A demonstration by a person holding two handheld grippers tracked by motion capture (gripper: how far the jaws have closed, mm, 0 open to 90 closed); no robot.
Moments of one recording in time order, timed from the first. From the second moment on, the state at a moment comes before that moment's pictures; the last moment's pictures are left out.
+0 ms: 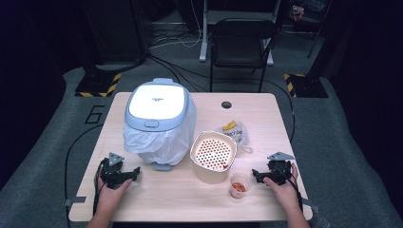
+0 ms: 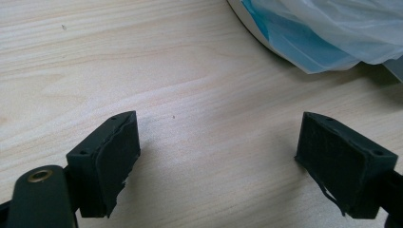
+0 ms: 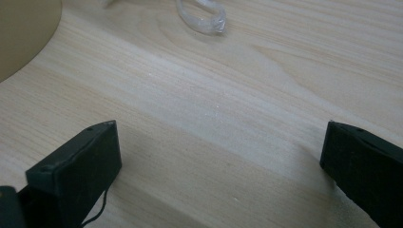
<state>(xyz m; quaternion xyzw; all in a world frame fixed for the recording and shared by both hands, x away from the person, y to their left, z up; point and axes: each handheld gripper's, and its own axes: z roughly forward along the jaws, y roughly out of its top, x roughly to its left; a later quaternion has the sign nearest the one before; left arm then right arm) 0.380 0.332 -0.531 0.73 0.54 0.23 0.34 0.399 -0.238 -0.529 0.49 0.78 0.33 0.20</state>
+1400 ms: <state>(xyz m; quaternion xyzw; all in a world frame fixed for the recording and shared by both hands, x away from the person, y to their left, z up) 0.356 0.284 -0.498 0.71 0.54 0.20 0.40 0.397 -0.237 -0.530 0.50 0.78 0.33 0.21</state>
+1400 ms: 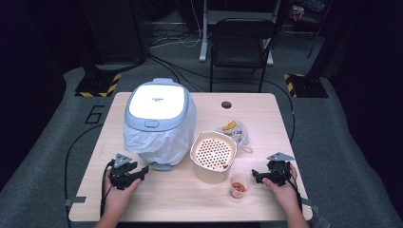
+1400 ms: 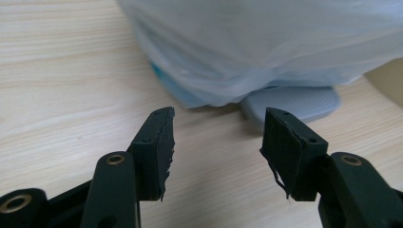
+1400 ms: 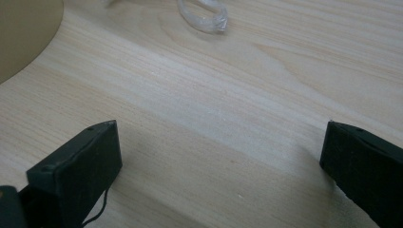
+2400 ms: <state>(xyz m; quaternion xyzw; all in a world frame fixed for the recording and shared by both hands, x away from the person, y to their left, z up) 0.364 0.210 -0.508 0.69 0.55 0.27 0.38 0.395 -0.237 -0.530 0.49 0.78 0.33 0.20</state>
